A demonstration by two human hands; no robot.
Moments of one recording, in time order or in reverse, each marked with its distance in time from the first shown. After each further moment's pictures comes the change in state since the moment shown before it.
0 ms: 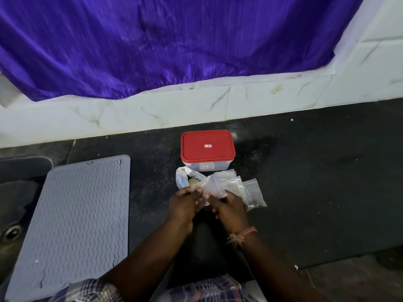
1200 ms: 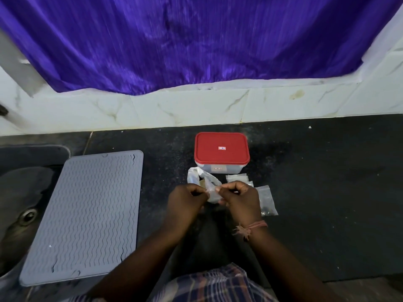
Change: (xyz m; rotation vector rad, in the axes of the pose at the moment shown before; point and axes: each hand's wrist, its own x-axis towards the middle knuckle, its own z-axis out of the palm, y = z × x) left_hand -0.026 0.038 -0.023 0.799 0.018 0.425; right_hand 0.013 -0.035 0.011 0.066 0.074 -0.062
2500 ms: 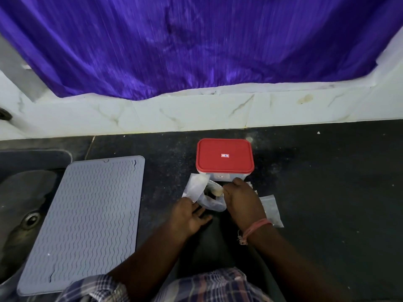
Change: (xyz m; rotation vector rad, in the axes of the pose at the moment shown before) left_hand 0.055 -0.028 0.033 -1.069 -0.031 -0.705; right_hand 0.060 0.012 -0.008 -1.254 -0.116 -0.708
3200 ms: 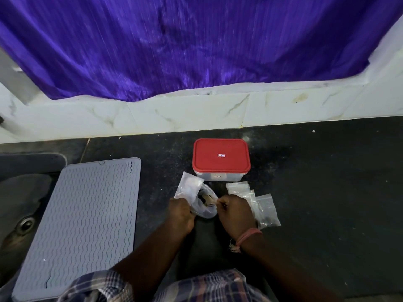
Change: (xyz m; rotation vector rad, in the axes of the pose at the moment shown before) left_hand 0.045 0.002 -0.017 0.224 0.144 0.250; right_hand -0.024 -0.004 0.030 0.365 -0.050 0.268
